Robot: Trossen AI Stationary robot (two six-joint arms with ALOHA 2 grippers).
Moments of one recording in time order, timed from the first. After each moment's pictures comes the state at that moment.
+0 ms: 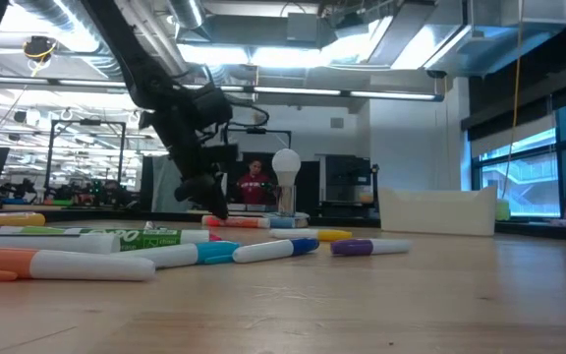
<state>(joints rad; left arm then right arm) 0.61 1.74 0.82 0.00 -0.03 0.59 0.78 1.35 1.20 -1.03 0.40 1.30</state>
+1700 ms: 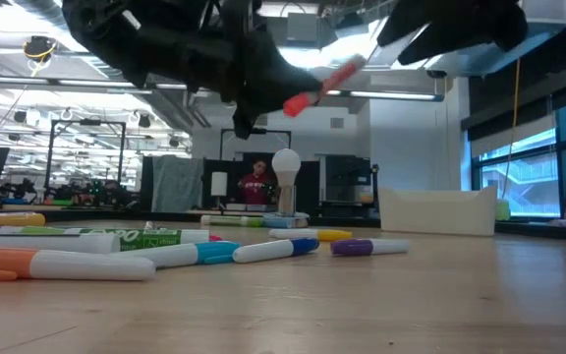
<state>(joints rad) -0.04 1.64 0.73 0.70 -0.02 -0.44 0.62 1.60 1.20 -0.72 1.02 1.10</state>
